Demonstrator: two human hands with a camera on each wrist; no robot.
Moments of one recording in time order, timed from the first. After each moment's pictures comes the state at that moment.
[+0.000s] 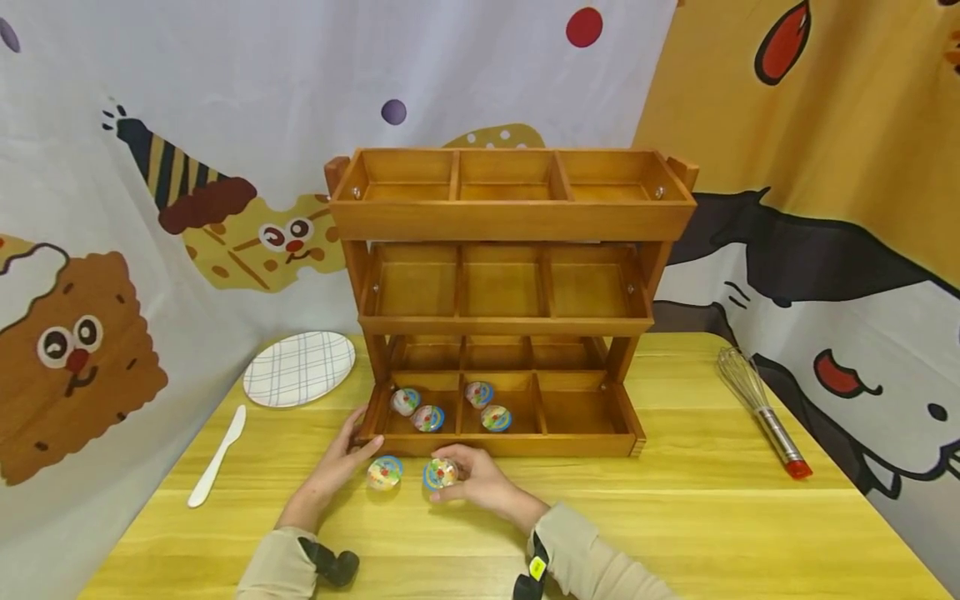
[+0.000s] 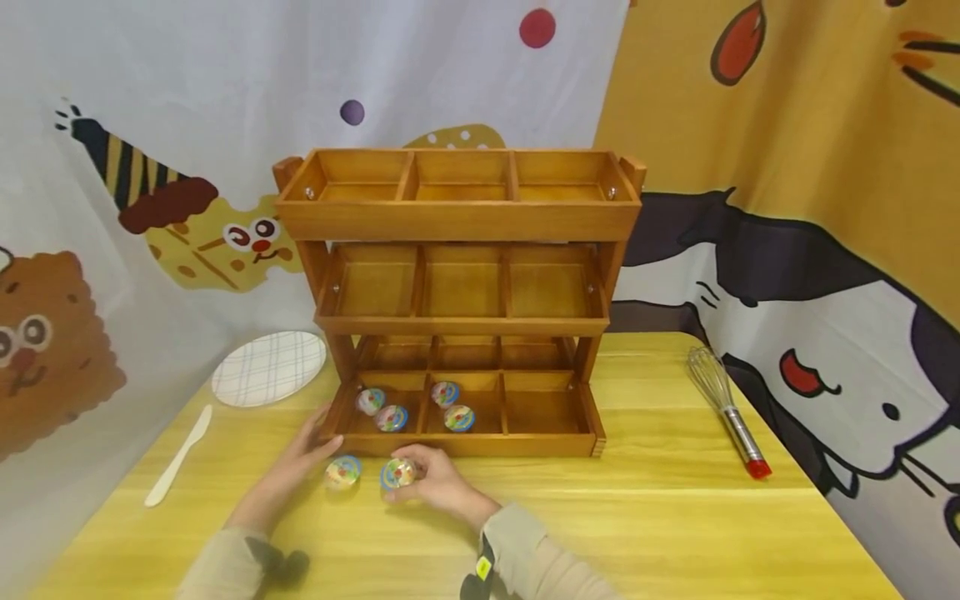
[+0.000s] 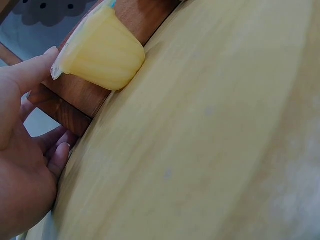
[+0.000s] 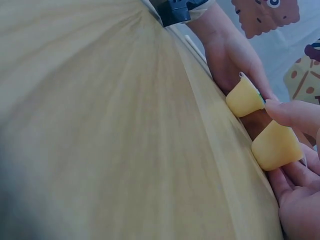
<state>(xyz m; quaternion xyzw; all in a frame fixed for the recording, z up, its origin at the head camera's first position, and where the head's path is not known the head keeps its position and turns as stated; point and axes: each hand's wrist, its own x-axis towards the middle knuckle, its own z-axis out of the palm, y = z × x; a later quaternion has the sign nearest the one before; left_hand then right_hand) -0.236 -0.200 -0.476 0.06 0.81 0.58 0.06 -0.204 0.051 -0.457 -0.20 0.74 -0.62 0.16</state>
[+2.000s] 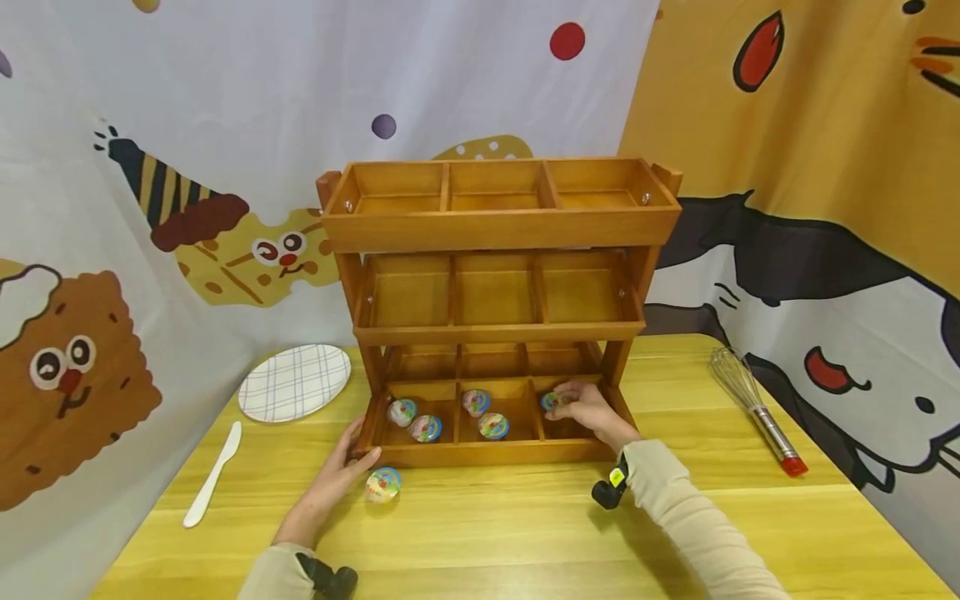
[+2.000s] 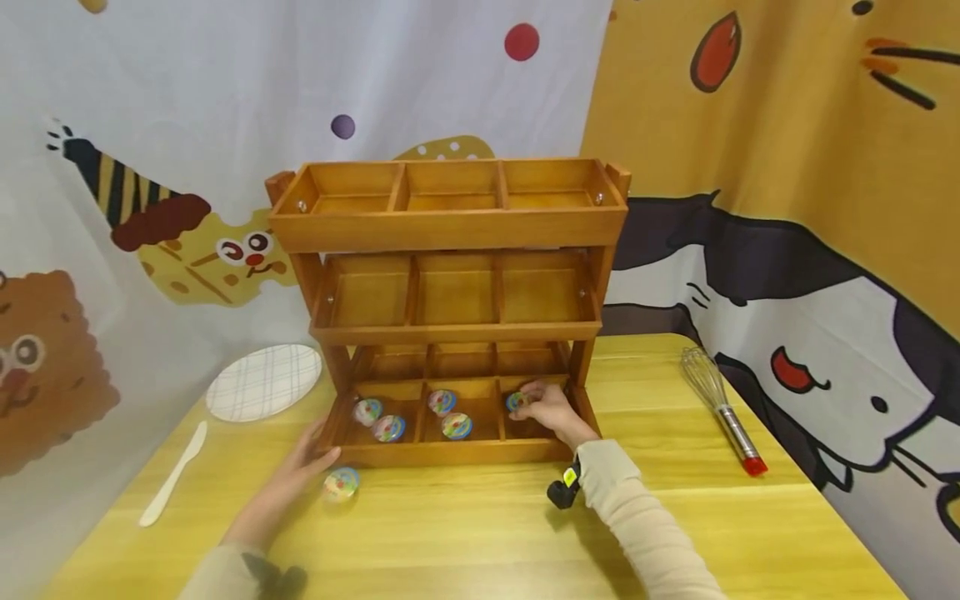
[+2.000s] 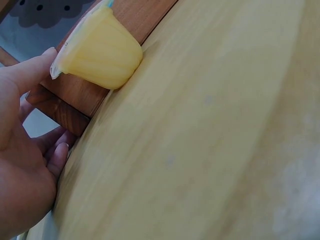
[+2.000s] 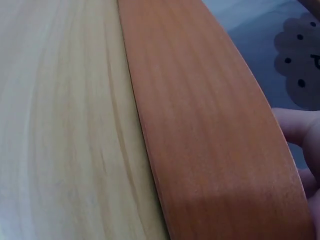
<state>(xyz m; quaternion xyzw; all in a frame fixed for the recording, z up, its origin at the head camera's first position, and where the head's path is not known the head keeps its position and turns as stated) -0.234 -0.201 -0.478 0.05 0.81 0.57 0.07 -0.307 0.215 -0.447 -0.02 0.85 -0.52 0.06</state>
